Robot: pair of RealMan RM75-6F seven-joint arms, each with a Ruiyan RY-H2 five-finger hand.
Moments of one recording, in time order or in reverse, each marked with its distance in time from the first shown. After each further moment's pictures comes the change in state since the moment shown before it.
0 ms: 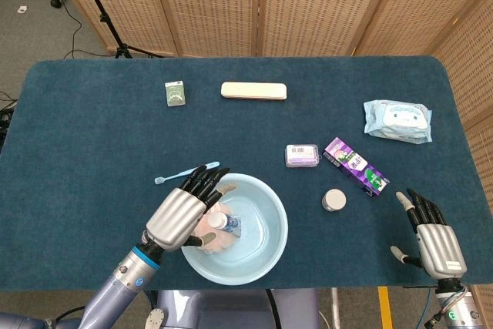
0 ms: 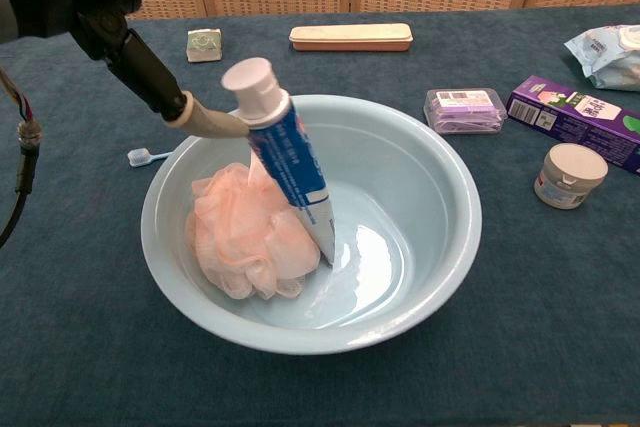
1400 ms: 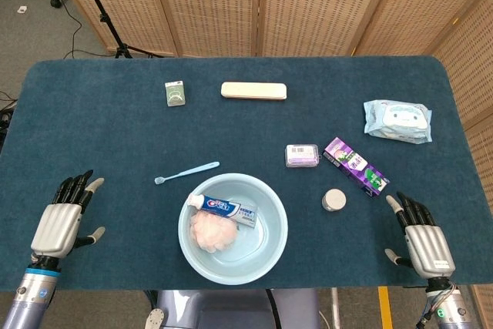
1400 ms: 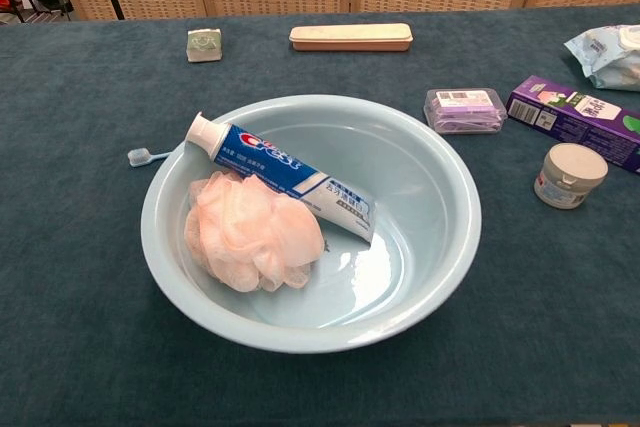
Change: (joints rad) left arm 0.417 0.177 0.189 0.411 0.189 0.213 -0.432; right arm 0.016 -0.049 -0.006 0.017 0.023 -0.042 -0.116
